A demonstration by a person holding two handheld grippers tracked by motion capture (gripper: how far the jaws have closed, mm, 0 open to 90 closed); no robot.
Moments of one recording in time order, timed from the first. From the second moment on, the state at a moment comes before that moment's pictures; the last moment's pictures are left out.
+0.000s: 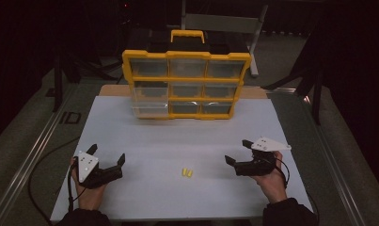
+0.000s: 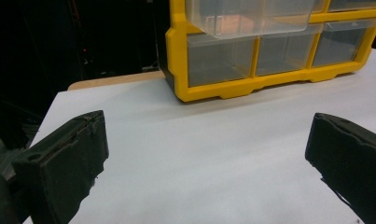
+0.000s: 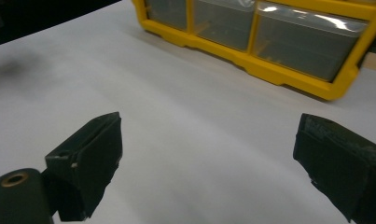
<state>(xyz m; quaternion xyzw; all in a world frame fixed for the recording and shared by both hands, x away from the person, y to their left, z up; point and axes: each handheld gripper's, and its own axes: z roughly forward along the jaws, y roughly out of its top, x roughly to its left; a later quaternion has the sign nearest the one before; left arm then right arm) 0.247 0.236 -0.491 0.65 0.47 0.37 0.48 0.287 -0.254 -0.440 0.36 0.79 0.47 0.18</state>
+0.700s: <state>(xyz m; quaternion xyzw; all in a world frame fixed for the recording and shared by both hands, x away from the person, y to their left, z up) 0.248 0.239 -0.491 0.64 0.47 0.36 0.48 0.304 -0.208 -0.433 0.33 0.83 0.43 0.15</state>
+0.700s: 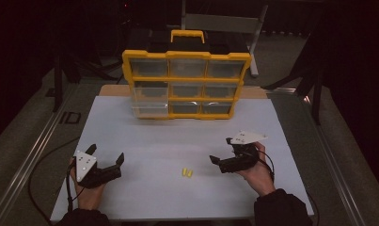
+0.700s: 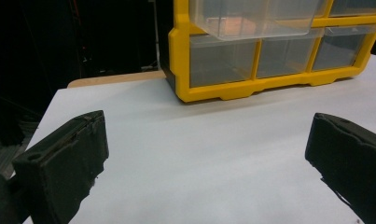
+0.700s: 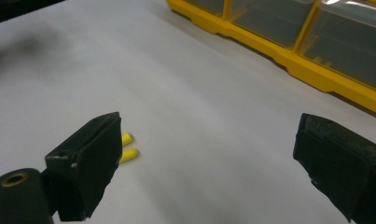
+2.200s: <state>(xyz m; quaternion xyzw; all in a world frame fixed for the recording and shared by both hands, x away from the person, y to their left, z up) 0.247 0.240 -0.490 0.64 0.47 0.36 0.48 0.320 -0.119 -0.493 0.27 0.92 0.28 0.05</state>
